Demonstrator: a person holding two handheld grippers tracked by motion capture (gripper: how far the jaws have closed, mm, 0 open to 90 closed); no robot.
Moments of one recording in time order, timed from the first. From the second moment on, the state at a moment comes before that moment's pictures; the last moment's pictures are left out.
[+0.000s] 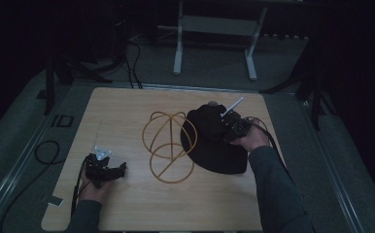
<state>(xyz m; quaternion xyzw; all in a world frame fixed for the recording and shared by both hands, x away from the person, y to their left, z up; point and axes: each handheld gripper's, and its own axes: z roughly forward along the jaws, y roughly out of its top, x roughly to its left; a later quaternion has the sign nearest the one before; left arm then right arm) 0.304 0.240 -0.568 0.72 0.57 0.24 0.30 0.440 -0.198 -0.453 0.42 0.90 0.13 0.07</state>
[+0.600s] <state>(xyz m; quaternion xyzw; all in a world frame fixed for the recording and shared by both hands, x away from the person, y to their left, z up) 0.304 0.240 -0.568 0.72 0.57 0.24 0.30 0.445 -0.187 -0.465 0.43 0.90 0.11 0.06</state>
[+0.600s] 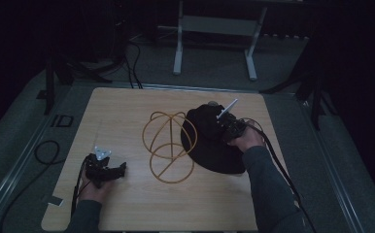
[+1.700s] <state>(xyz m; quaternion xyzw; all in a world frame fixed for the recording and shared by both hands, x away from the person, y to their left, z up) 0.304 0.240 -0.568 0.72 0.57 0.24 0.30 0.430 -0.197 -0.427 0.40 0.90 0.14 0.08</state>
